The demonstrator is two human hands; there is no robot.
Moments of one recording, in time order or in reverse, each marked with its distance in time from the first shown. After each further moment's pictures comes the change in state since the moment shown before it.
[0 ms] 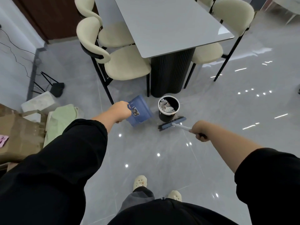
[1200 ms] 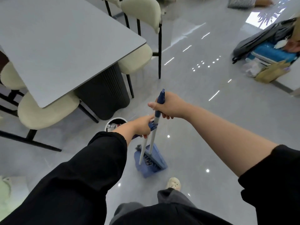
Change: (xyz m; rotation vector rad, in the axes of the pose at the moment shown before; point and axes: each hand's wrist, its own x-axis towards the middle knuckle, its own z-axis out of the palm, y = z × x) left_hand 0.136 0.404 0.133 0.120 -0.589 0.511; right_hand 0.065 0.023 -0.293 0.040 0.359 -0.811
